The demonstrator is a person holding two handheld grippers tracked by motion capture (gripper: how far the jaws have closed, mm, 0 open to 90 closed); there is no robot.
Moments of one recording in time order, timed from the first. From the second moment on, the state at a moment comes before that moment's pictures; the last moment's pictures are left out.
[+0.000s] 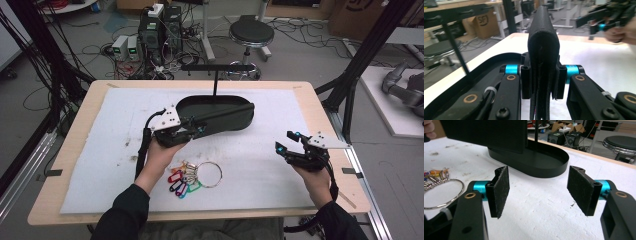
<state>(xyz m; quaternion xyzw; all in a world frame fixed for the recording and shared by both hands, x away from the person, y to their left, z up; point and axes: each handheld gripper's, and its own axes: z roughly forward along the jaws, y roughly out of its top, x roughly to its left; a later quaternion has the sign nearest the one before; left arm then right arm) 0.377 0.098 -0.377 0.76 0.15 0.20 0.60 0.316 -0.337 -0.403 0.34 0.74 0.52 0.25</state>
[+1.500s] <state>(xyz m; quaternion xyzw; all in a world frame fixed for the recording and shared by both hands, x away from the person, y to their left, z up) 0.467 0.079 -0.435 0.72 0.27 0.24 0.59 0.318 -0.335 -0.408 0.34 0.75 0.51 0.25</state>
